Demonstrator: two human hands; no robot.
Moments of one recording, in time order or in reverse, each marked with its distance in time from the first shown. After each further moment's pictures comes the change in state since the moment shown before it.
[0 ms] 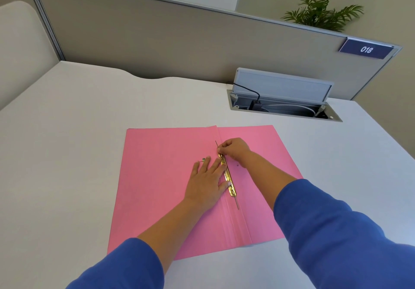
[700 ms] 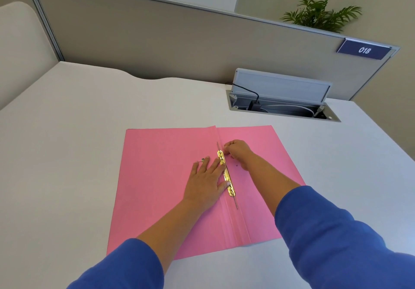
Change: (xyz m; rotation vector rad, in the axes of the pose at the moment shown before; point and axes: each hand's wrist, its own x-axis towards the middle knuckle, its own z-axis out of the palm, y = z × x) left_hand 0.000 -0.001 0.000 0.006 0.014 0.009; right_hand -0.007 0.004 -0.004 0.230 0.005 0.138
